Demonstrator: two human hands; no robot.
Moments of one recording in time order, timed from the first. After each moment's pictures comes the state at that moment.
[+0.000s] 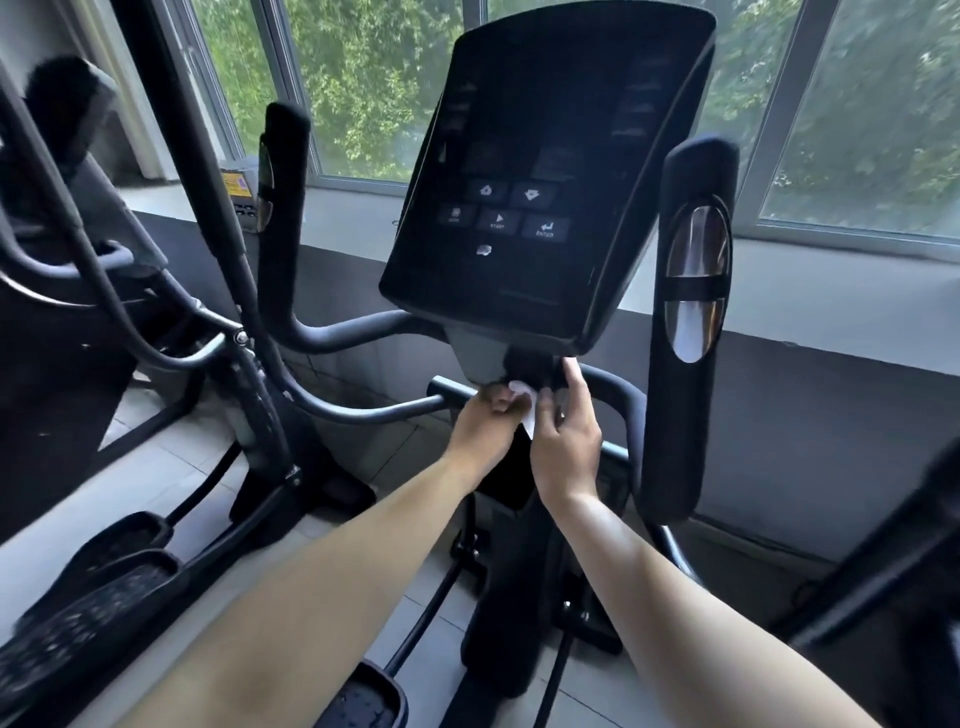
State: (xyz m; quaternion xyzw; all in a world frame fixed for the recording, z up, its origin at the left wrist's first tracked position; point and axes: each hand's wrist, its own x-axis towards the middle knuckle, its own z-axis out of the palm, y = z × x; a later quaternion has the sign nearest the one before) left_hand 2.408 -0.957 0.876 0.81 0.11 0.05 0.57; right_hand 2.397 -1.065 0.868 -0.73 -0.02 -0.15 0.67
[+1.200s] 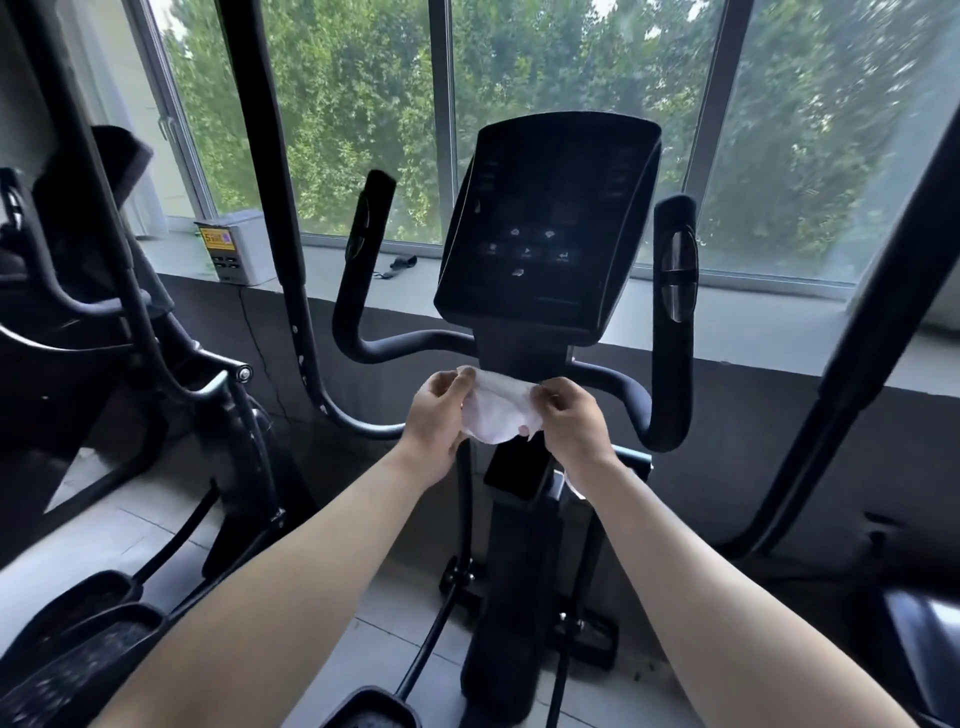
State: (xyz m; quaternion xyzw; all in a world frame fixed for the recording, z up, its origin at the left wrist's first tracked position) left_hand 2.299 -0.877 0.936 0.60 0.06 0.07 0.80; right_hand 2.308 -1.045 0.932 -0.76 -0.03 -0.08 0.64
